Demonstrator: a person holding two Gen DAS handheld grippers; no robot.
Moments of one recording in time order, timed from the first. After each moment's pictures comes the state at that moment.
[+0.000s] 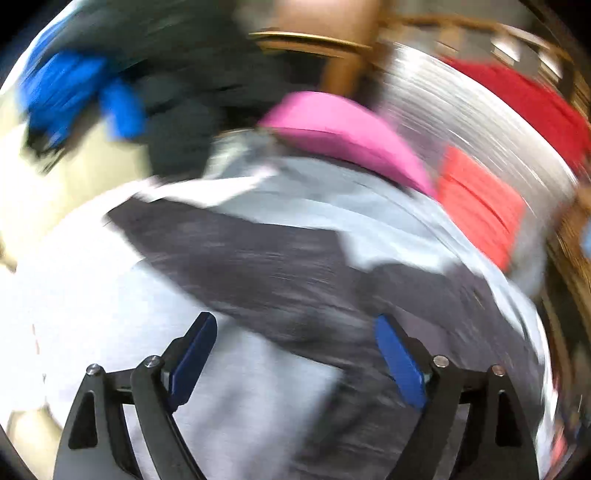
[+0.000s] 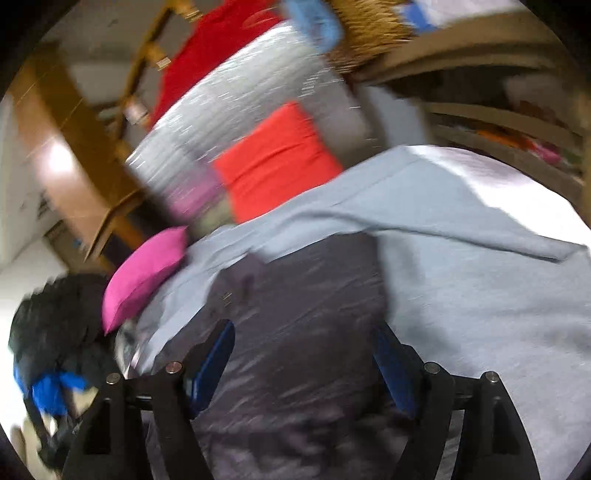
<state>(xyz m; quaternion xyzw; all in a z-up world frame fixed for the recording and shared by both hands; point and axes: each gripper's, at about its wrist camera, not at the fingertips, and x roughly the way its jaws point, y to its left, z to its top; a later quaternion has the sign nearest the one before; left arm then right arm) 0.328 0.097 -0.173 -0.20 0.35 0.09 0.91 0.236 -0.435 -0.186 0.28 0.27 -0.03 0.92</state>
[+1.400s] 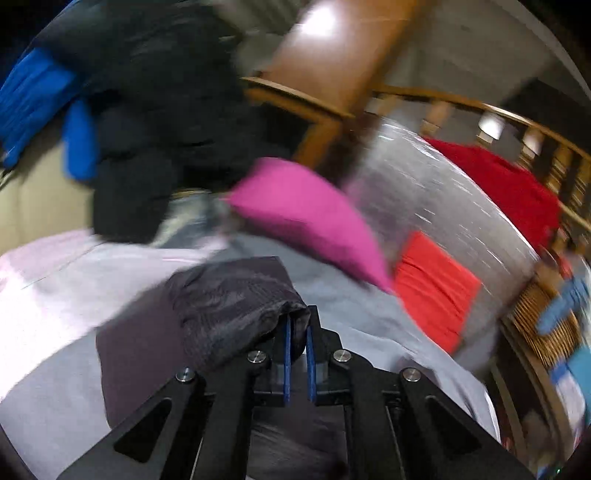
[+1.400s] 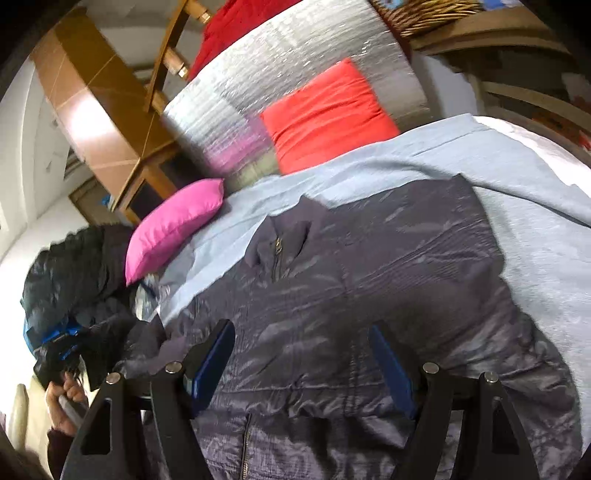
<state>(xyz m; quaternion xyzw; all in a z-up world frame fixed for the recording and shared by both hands) 0.417 0.085 -0.131 -0.25 0.21 -0.03 0.94 0.268 -0.399 -0.217 0.30 0.30 0.02 0.91</state>
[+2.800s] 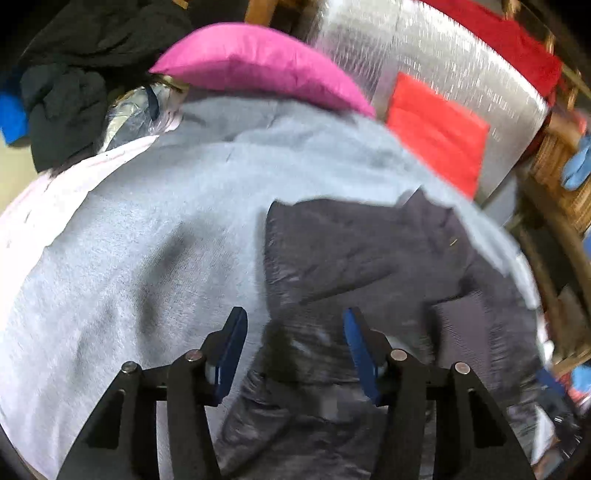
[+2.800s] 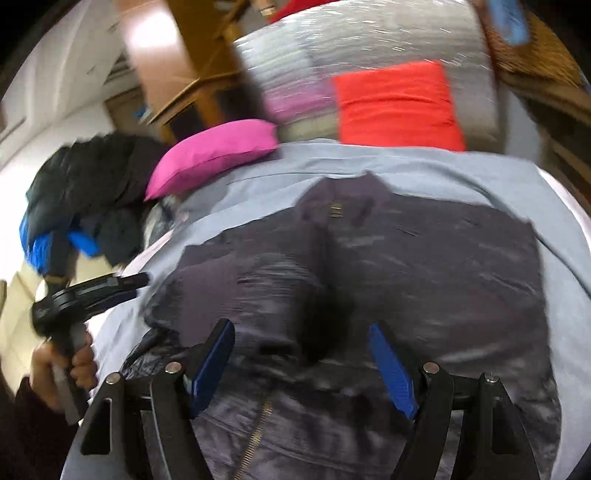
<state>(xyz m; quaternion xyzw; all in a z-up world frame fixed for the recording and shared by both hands) 0.417 -0.016 -0.211 -0.10 0.45 -0.05 0.89 0.285 -0.298 -0.196 0.10 0.36 0.11 0.92</state>
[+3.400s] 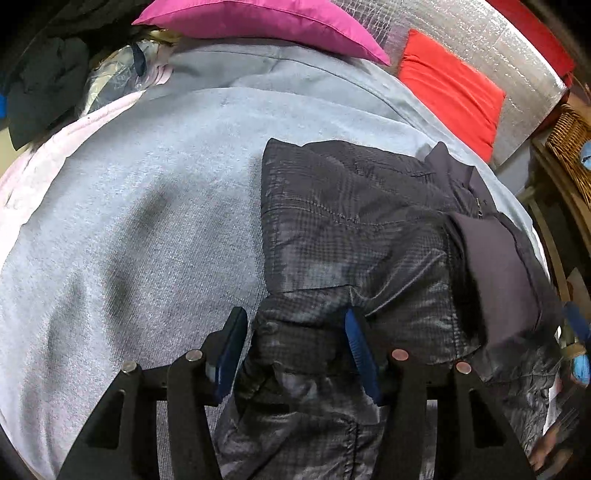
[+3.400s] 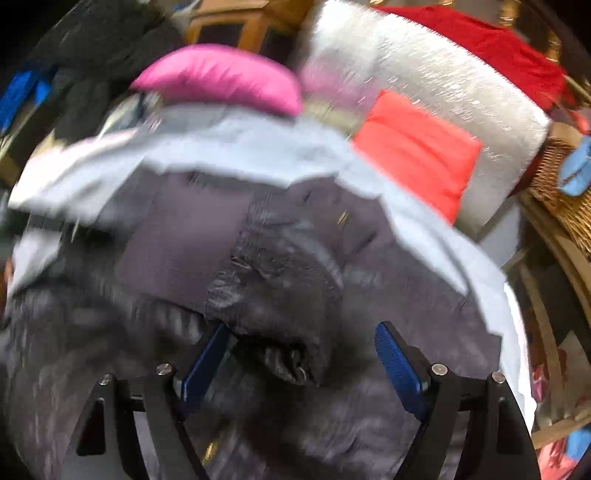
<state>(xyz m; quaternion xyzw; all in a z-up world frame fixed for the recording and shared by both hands) 0.442 -0.019 -0.250 -0.11 0.51 -0.06 0.85 0.339 -0.245 -0.200 -0.11 0.36 0.00 0.92</state>
